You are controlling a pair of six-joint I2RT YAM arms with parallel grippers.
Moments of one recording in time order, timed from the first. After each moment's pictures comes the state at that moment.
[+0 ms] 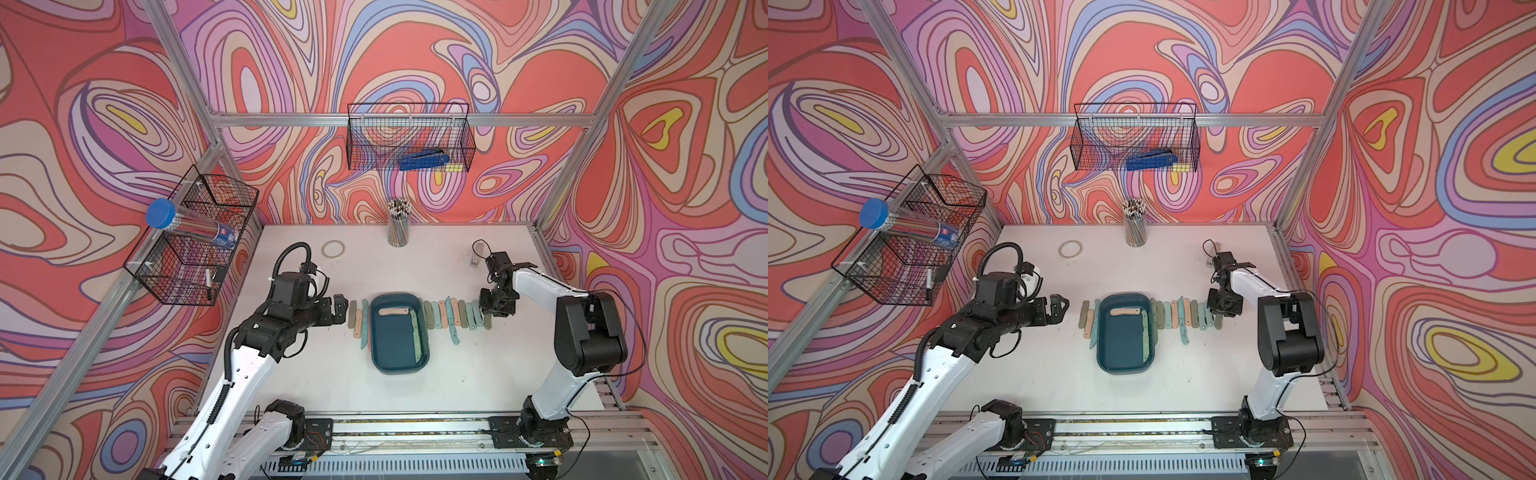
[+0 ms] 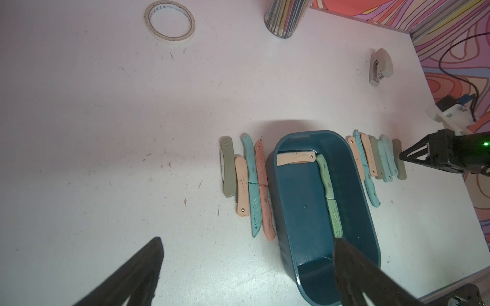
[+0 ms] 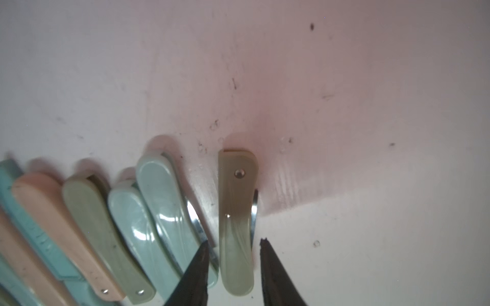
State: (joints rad) left arm -0.28 0.92 0.95 -0.80 0.10 -0.34; right arm 0.10 1.73 1.15 -0.84 0.02 0.35
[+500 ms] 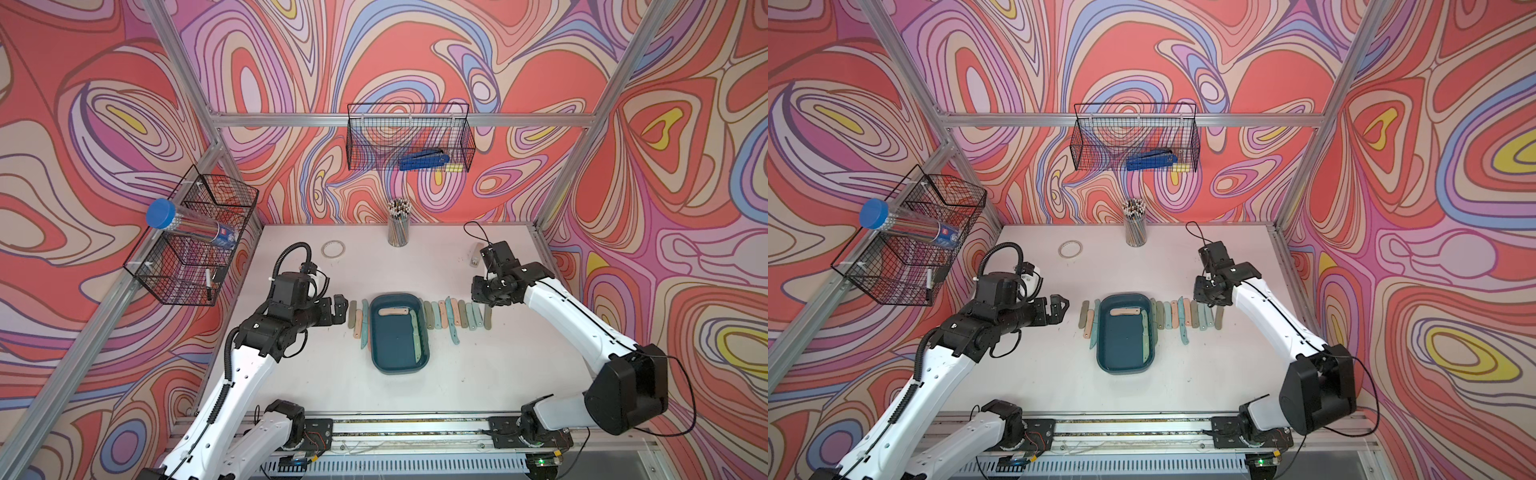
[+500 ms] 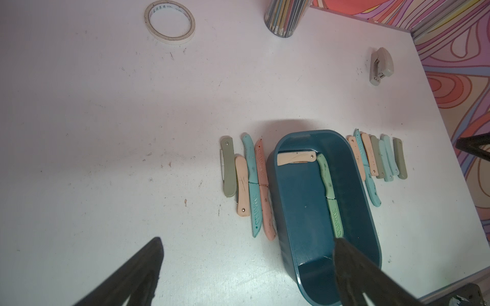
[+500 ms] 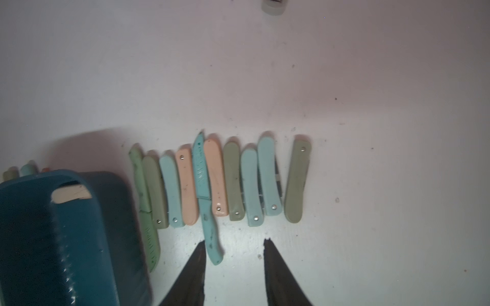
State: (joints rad) left arm -0.28 0.92 0.95 -0.80 0.10 -0.34; right arm 0.38 1.42 1.23 -0.90 0.08 0.46
